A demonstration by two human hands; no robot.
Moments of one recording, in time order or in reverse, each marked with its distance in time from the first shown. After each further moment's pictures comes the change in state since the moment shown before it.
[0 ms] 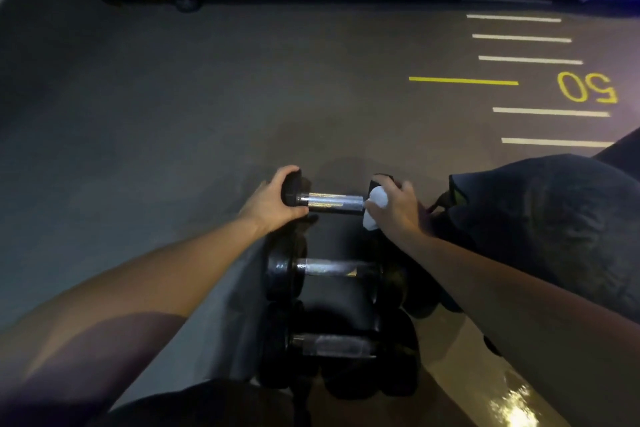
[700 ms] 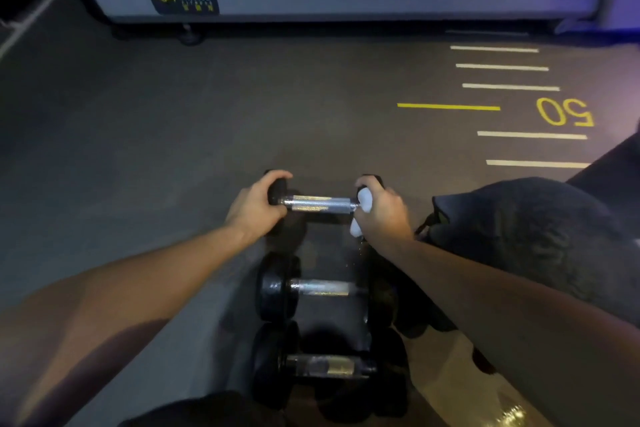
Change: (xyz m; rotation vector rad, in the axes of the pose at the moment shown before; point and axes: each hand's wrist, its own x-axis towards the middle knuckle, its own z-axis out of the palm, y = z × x) left_hand -0.016 0.035 -0.037 0.006 0.182 0.085; right_hand -0.001 -0.039 -0.029 -0.015 0.005 -0.018
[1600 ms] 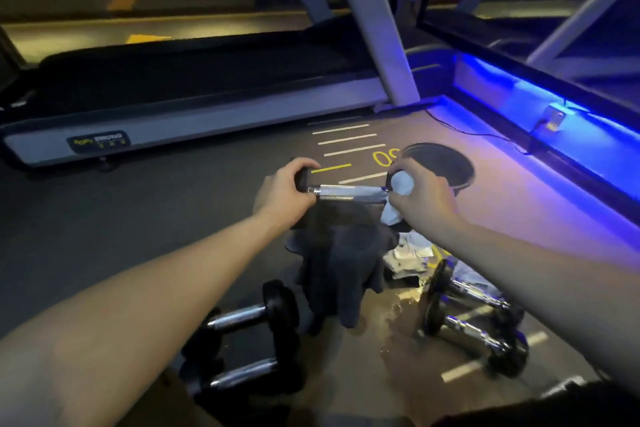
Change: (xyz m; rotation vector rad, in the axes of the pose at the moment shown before) left_hand -0.167 0.309 0.002 -0.073 0.035 0.488; right_hand -0.220 0.095 -0.302 0.059 0.560 0.003
